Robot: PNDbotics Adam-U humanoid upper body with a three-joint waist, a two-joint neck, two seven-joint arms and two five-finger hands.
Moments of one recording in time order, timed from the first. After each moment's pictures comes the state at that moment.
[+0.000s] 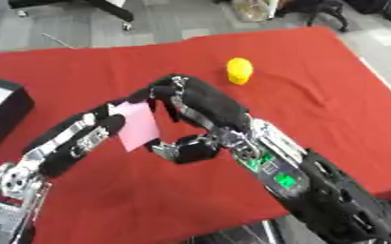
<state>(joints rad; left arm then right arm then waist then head) -0.38 0.22 -0.32 -1.73 0.04 0.00 -0.64 -0.50 -0.27 0.55 -1.82 0.71 -0.11 0.02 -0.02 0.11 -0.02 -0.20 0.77</state>
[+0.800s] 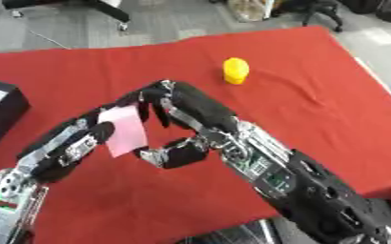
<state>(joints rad) -0.38 0.22 -0.32 -1.69 0.13 -0.02 -0.66 -0.51 -0.25 0.57 -1.78 0.65 -0.08 0.01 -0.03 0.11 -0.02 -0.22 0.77</state>
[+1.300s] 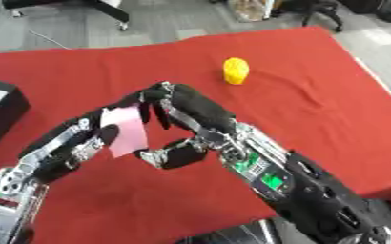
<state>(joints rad) -0.39 0.22 -0.32 -1.69 0.08 -0.01 -0.66 -0.51 -0.25 0.57 -1.77 0.64 -0.06 0.01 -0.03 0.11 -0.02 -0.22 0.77</state>
